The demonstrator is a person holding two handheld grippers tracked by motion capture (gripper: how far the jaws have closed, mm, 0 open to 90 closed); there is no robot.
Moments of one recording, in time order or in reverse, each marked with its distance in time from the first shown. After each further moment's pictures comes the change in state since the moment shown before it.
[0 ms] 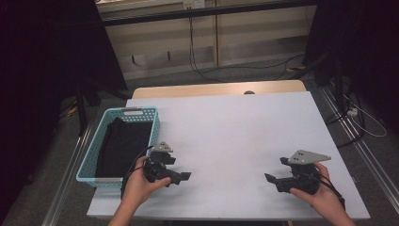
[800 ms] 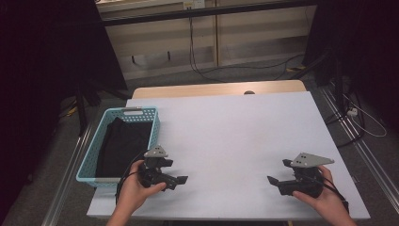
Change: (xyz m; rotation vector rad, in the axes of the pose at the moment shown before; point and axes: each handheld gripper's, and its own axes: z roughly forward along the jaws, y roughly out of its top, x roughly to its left) left arm -0.002 -0.013 -0.012 -0.051 -0.024 0.037; right arm 0.001 -0.006 -0.007 0.003 -0.012 -0.015
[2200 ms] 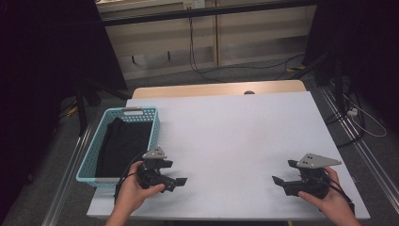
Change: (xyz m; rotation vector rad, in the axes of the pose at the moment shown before) left arm 0.001 -0.002 0.000 0.001 -0.020 0.014; right arm -0.009 -0.008 -0.008 -0.008 -0.011 0.021
